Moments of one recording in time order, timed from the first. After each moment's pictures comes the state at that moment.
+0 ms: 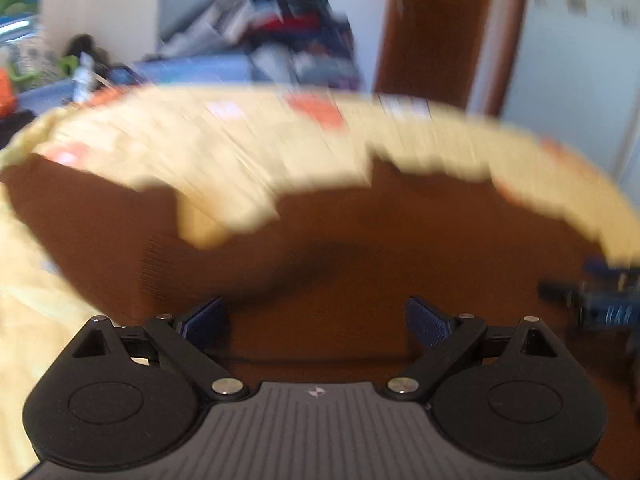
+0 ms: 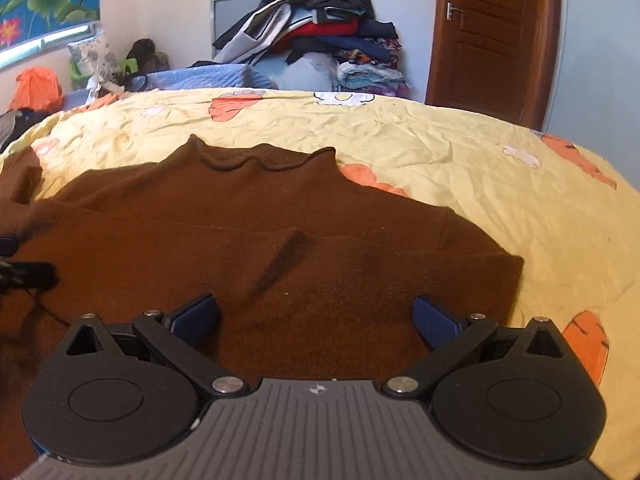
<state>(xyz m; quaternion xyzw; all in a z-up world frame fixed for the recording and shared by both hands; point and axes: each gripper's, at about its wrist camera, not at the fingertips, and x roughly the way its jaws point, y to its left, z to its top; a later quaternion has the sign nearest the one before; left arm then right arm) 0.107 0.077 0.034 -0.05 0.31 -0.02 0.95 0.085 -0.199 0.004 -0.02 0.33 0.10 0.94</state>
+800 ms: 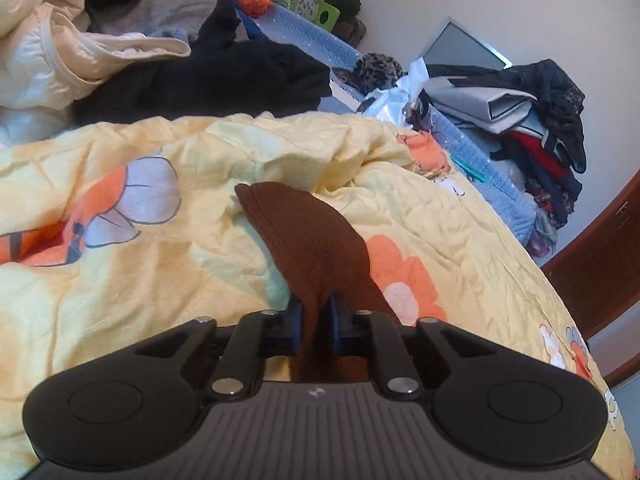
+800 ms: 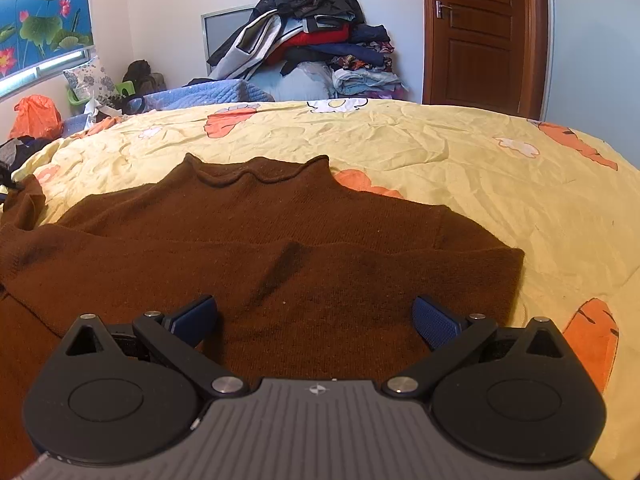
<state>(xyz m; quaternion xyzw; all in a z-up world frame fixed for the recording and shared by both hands) 0.233 0.383 0.012 -0.33 0.27 0.24 0.87 0.088 -0.206 0.006 0.01 0.32 0.10 0.94</state>
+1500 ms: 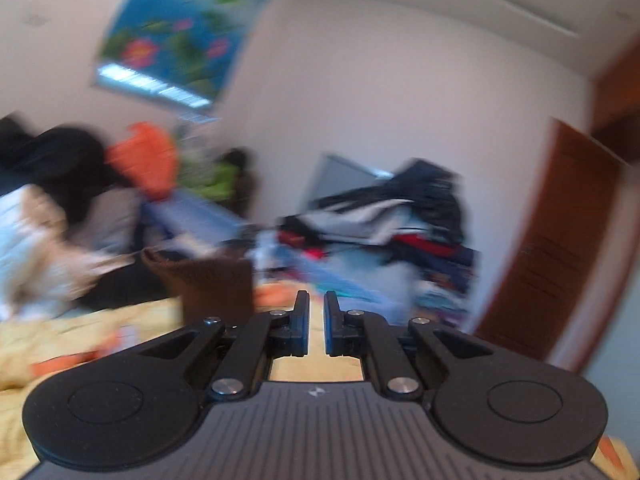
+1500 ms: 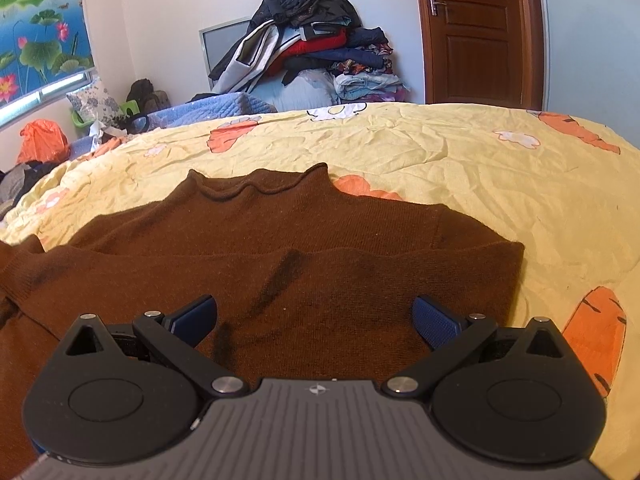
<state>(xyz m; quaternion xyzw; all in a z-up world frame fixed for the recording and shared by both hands) 0.069 0.197 0.203 -0.18 0.06 0.14 0.97 0.083 -0.217 0.008 0.06 0.31 0.11 0.94</state>
